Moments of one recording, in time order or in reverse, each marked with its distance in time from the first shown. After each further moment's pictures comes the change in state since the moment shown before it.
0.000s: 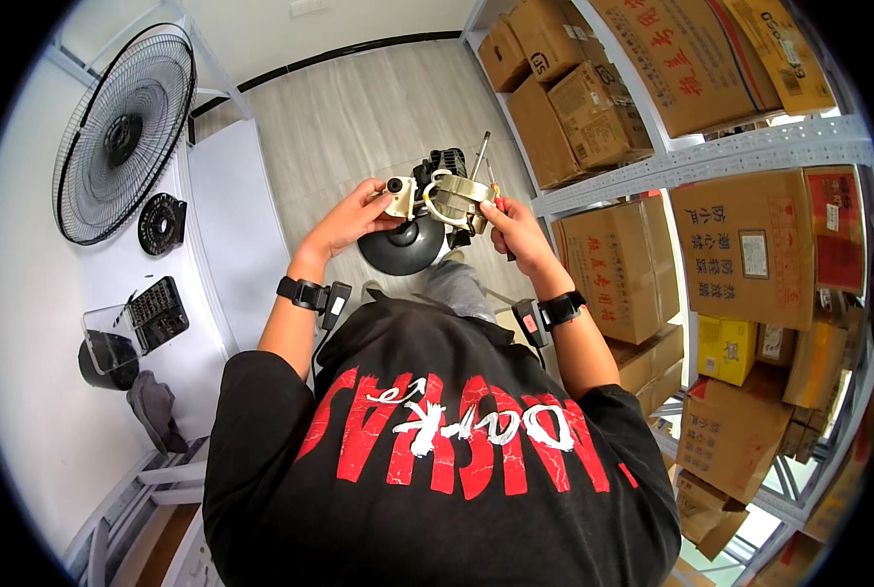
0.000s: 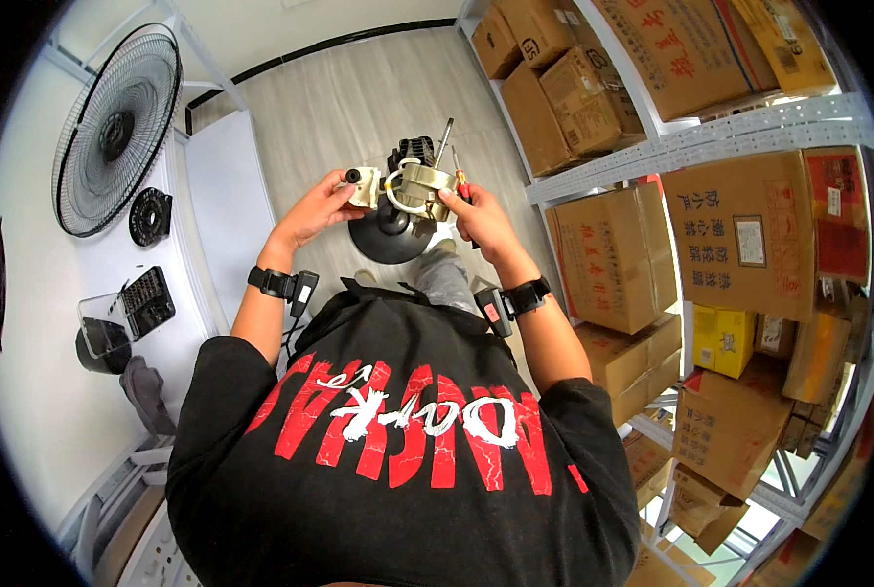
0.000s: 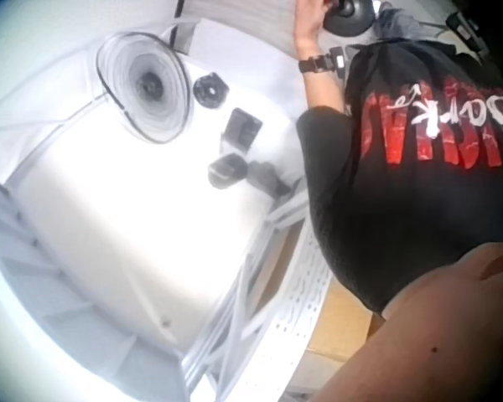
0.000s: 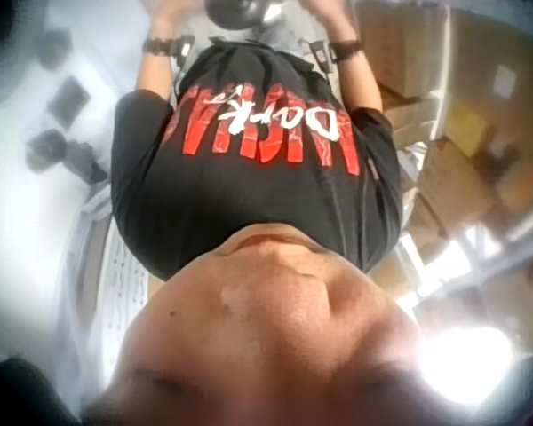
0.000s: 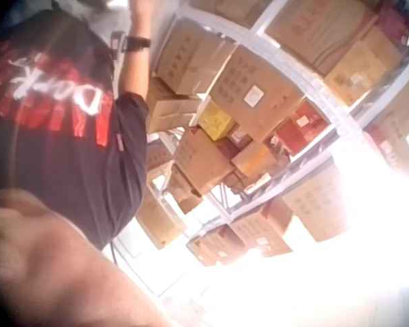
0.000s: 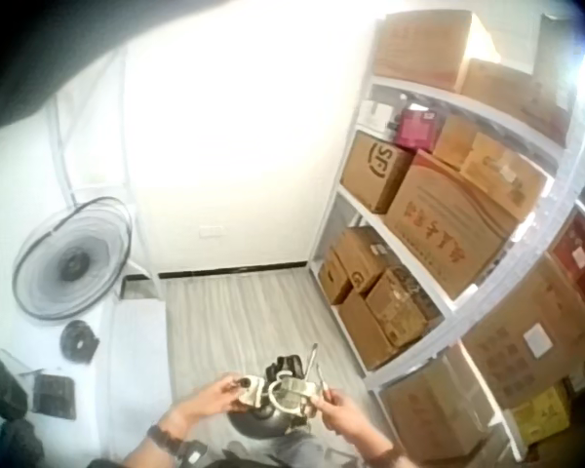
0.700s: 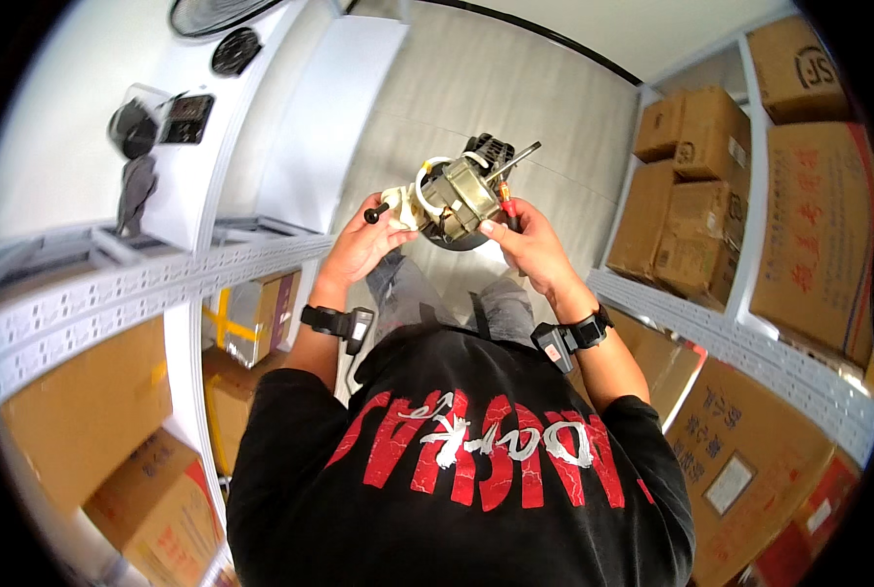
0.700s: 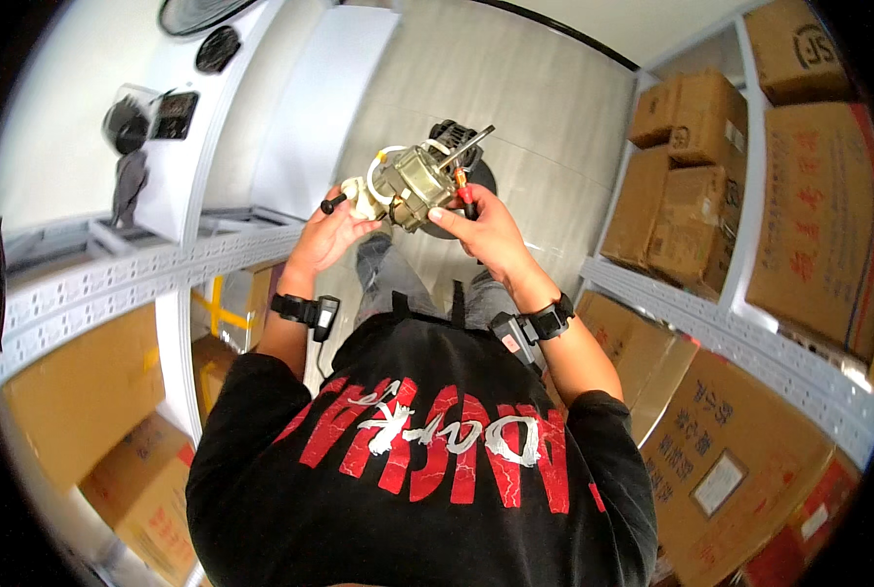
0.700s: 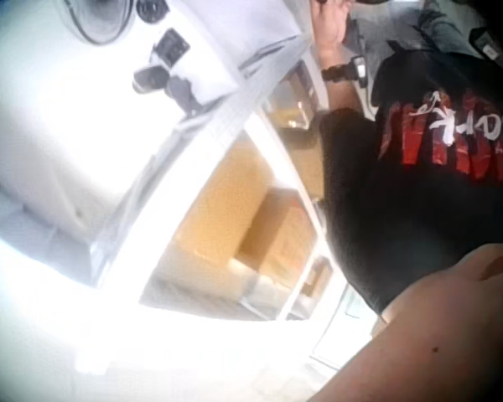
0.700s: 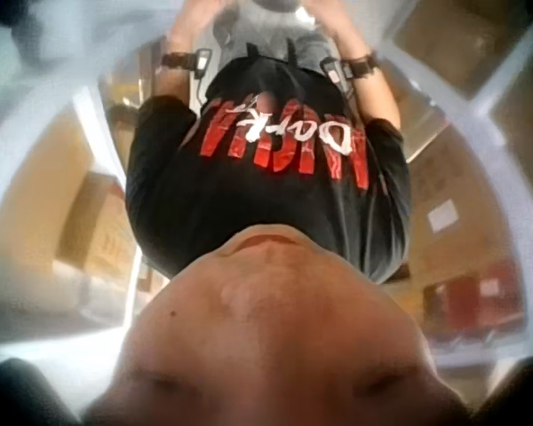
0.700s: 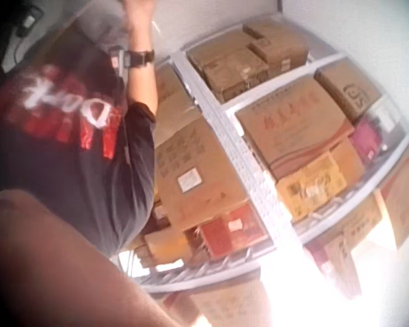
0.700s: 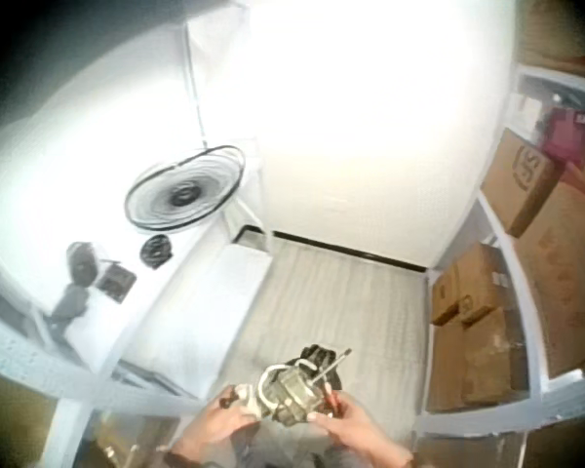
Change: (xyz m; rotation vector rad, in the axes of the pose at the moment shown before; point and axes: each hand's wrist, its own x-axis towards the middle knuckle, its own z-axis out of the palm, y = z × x) left_hand -0.028 -0.130 0.133 -0.597 0.547 0.523; right_hand 0.062 -0.008 -0.059 -0.145 -0.666 0.093
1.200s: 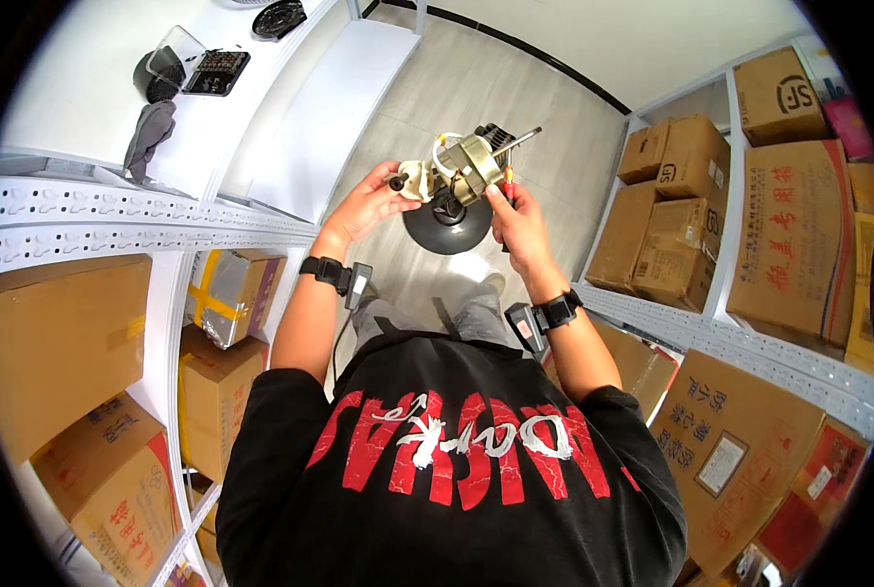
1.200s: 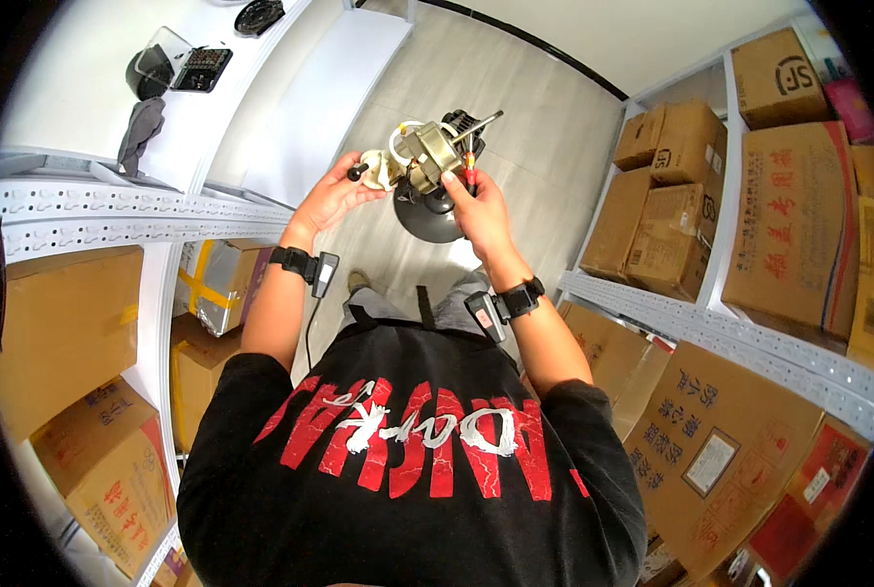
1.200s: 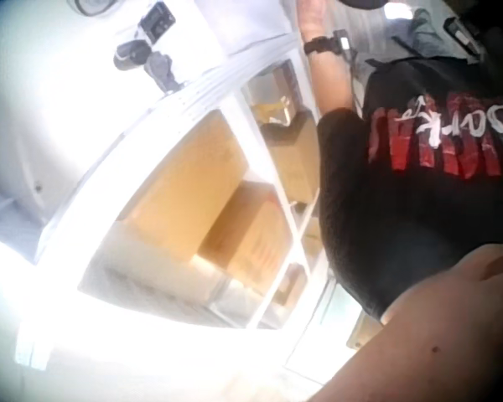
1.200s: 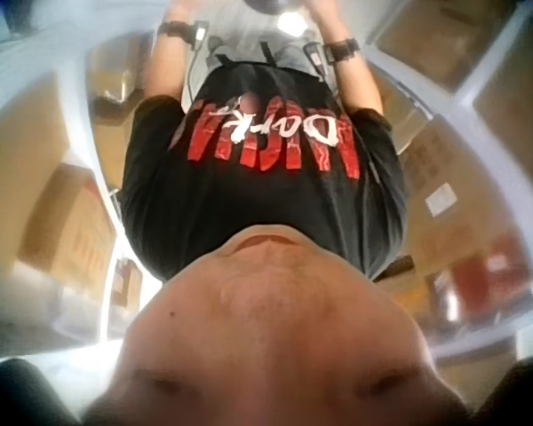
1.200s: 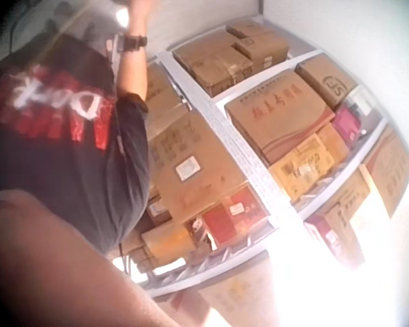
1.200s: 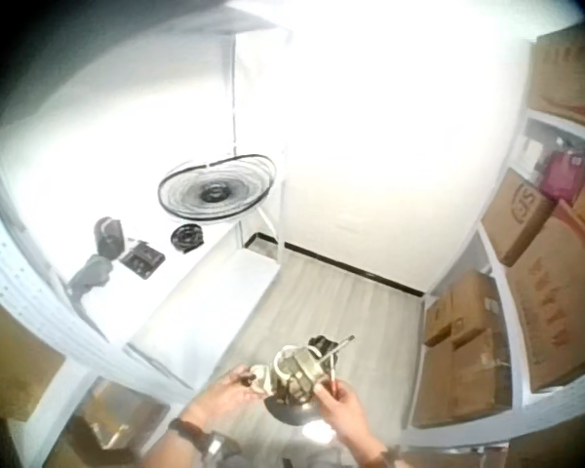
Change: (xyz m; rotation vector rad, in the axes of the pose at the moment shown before) left_hand -0.016 -0.004 0.012 0.204 -0.007 0.023; right_hand -0.022 0.031 0.017 -0.005 0.148 -0.178
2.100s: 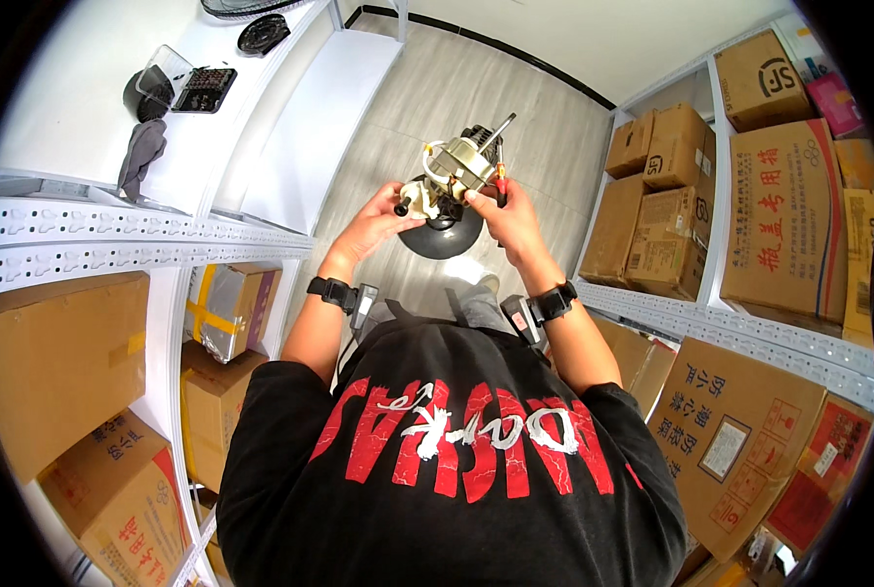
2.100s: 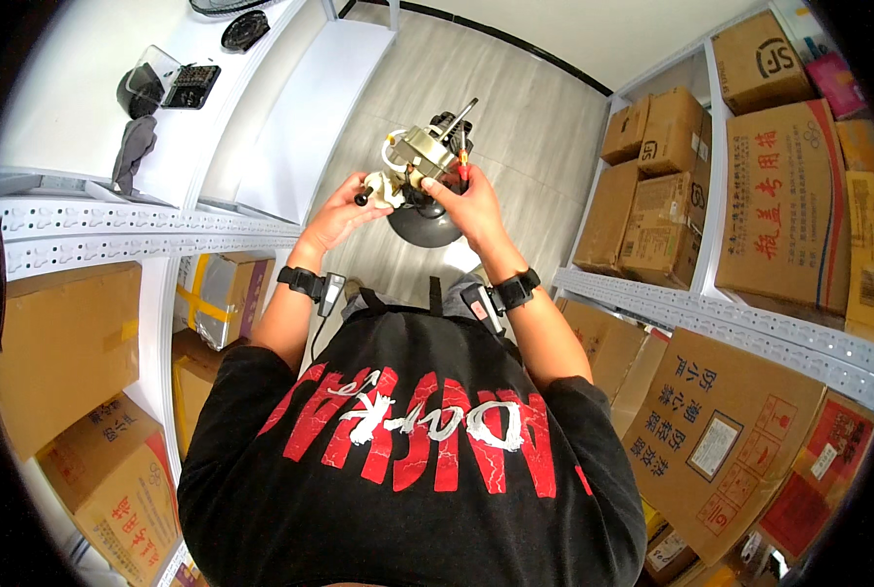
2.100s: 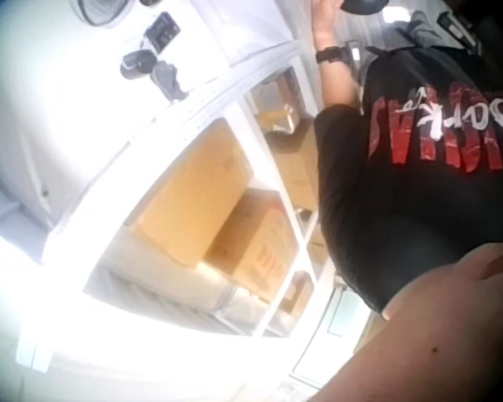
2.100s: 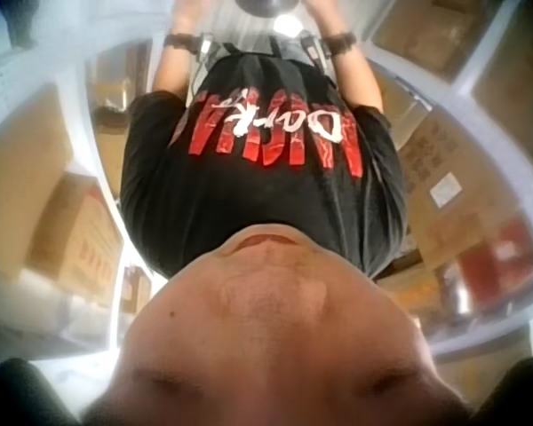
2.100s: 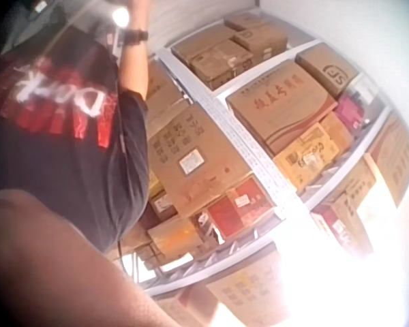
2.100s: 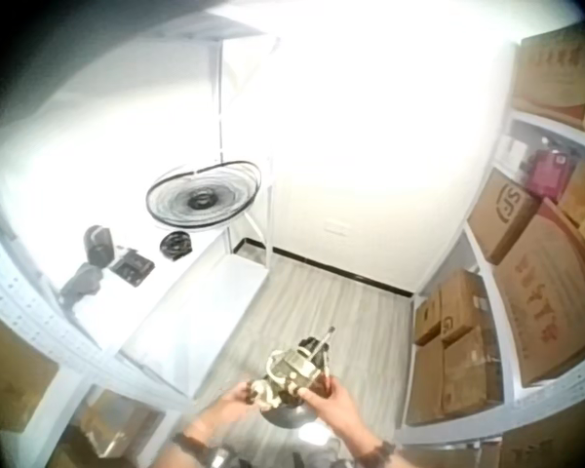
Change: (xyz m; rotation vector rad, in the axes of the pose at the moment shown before) left_hand -0.009 -0.009 0.019 0.132 -0.039 -0.021; right_hand 0.002 -0.009 0.006 -0.303 0.055 -0.170
